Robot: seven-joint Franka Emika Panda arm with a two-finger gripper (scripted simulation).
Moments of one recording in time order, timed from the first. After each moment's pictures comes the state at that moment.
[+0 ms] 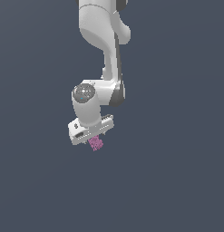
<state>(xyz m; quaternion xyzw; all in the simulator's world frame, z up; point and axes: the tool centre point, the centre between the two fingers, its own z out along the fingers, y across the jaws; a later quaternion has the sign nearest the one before) 0.027 -0.084 0.089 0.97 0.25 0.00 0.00</state>
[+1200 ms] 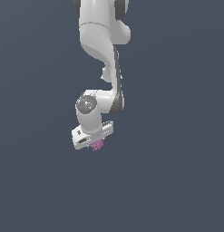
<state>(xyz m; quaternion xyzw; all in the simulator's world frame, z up) 0.027 -0.083 0.041 0.97 0.25 0.00 0.00</state>
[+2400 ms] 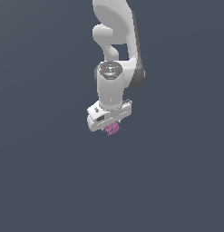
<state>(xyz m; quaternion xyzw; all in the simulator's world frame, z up) -0.009 -0.004 0.143 0.97 0.25 0.00 0.00</state>
